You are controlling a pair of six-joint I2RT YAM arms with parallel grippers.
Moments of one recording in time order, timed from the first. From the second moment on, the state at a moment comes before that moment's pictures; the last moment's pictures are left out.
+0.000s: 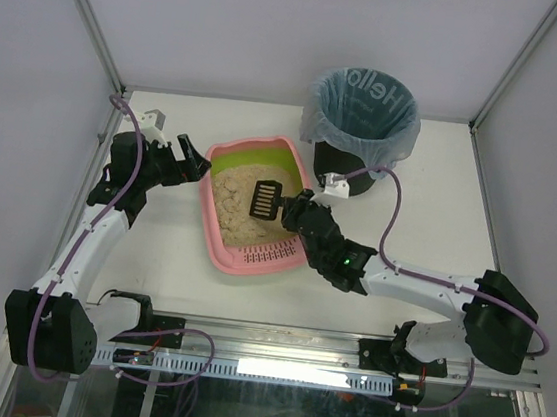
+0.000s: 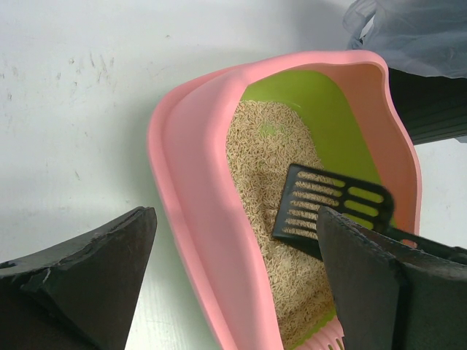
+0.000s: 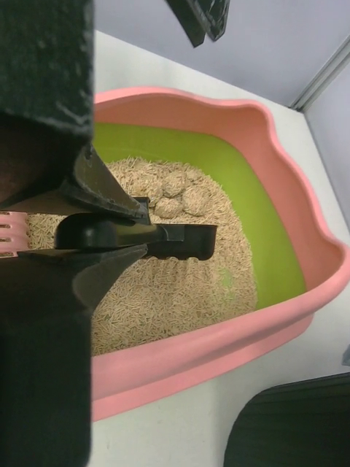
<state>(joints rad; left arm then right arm) -0.04 1.08 0.82 -0.17 0.30 -0.40 1.08 1.31 0.76 0.28 0.75 0.68</state>
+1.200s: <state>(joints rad) -0.30 0.98 0.82 -0.18 0.15 -0.31 1.08 0.74 0.70 -0.17 0.72 0.34</state>
